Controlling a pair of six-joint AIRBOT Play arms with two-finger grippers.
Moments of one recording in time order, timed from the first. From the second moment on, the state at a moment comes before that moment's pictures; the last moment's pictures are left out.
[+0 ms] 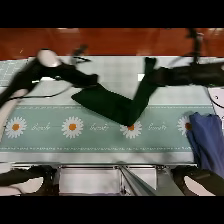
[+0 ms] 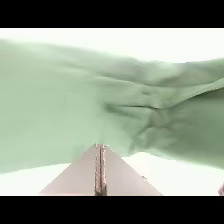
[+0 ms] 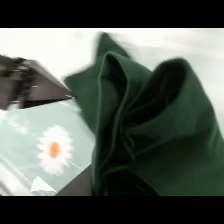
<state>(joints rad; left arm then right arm) -0.25 -1.39 1.28 0.92 -1.12 -1.45 0.20 -1.13 1.20 -0.76 1.07 1.32</state>
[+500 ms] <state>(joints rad) 0.06 -0.84 0.85 0.97 -1.08 -1.42 0.45 -1.79 1.68 -0.60 0.98 1.30</state>
